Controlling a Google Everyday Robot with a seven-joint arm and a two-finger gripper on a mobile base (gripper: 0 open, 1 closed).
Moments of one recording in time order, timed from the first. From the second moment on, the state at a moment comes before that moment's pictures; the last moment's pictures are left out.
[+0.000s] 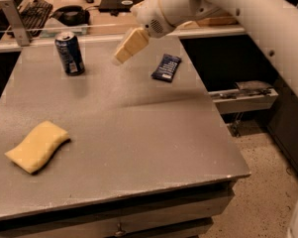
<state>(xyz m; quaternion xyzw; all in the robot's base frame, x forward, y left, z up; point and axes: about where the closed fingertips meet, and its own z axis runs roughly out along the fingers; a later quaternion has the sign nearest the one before) 0.665 0.059 0.970 -0.59 0.65 0.19 0.44</state>
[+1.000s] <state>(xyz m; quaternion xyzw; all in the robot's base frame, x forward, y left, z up) 0.713 0.195 0.918 -0.55 0.62 0.34 0.46</state>
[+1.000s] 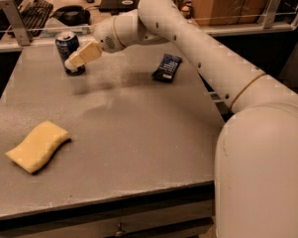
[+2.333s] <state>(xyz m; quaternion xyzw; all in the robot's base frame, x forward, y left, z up) 0.725 0.247 0.906 -0.54 0.60 0.39 0.45</state>
